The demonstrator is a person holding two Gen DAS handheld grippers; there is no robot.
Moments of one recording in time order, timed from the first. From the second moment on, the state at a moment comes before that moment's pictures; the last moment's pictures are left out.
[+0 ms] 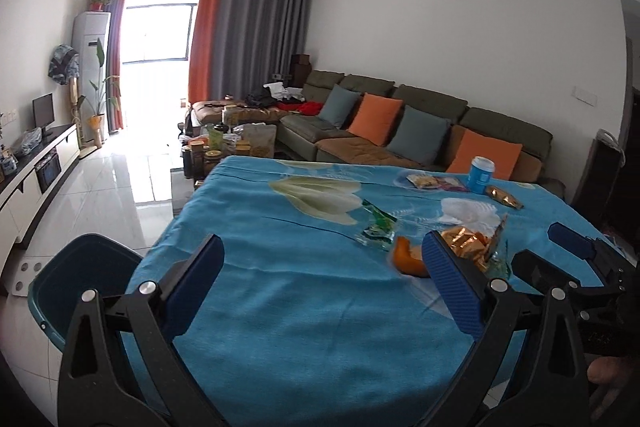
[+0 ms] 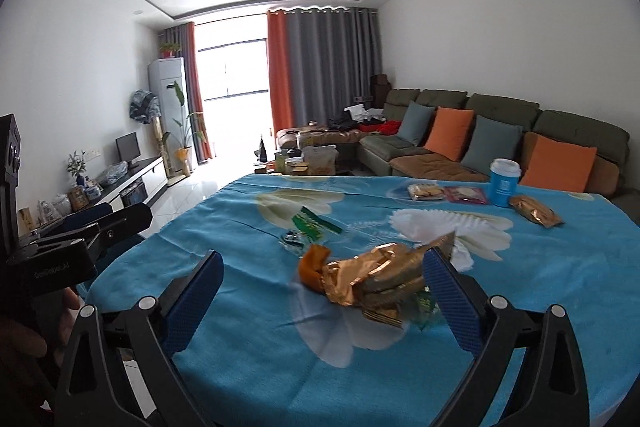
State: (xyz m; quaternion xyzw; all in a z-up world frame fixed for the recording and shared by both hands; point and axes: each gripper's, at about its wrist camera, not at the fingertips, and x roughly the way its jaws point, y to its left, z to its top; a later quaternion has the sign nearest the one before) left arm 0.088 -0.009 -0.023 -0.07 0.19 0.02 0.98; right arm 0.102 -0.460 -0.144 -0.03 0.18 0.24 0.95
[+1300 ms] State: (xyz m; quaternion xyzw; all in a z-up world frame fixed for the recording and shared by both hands) left arm 0.238 -0.022 -0.058 -0.07 0.27 -0.04 0.96; right arm 0.182 -0.504 -0.186 0.02 0.29 0.13 0.95
